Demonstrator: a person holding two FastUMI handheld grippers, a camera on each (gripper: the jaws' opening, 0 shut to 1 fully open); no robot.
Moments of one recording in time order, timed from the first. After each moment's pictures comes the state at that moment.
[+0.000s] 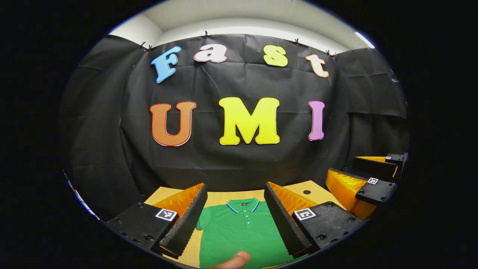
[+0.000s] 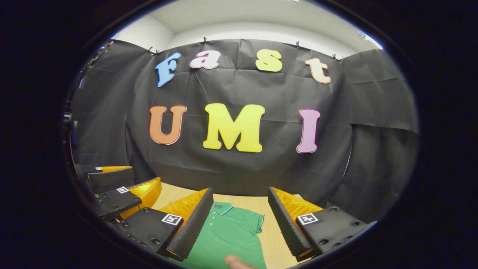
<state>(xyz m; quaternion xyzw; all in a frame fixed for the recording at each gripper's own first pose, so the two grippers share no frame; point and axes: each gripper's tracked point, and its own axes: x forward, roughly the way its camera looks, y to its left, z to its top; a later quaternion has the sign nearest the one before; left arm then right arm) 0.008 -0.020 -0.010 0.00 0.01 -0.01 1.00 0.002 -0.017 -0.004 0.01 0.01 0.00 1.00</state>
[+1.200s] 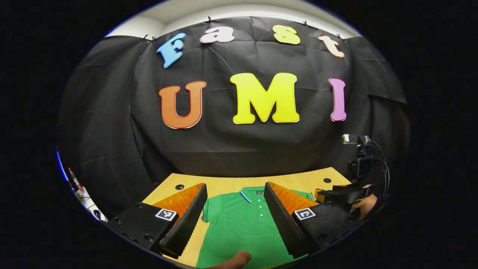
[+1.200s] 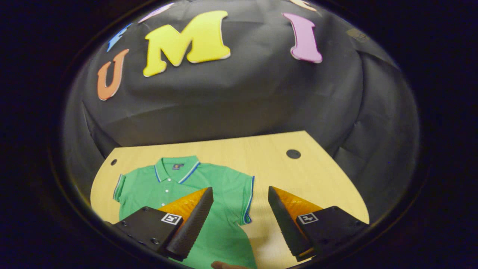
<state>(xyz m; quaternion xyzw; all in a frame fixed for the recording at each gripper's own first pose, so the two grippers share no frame) 0.055 -0.003 -0.072 0.01 0.09 0.08 0.99 0.253 -0.114 -0.277 0.09 0.28 -0.05 0.95</state>
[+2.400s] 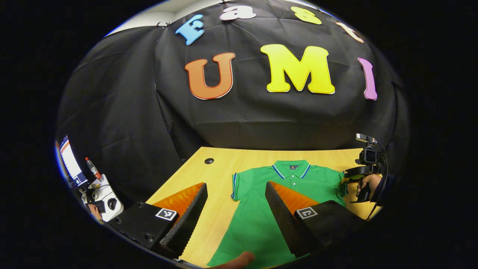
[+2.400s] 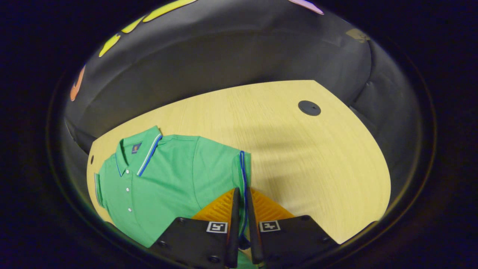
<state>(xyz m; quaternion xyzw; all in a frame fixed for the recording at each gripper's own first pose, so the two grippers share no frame) 0.033 0.063 -0.131 0.00 0.19 0.18 0.96 0.314 -0.116 -0.383 0.12 0.43 -0.06 0.89</state>
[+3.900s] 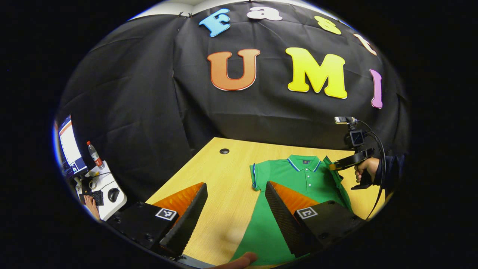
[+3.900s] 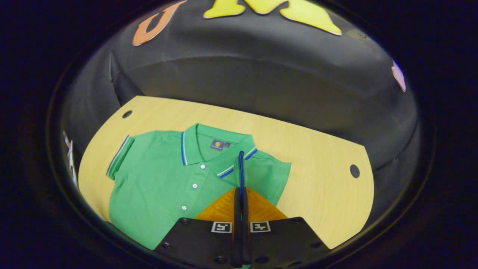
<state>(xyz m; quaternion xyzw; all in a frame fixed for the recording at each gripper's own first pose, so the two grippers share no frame) -0.029 0.136 -0.157 -0.04 0.20 0.19 0.96 0.321 0.043 -0.318 -0.10 0.37 0.12 0.91</state>
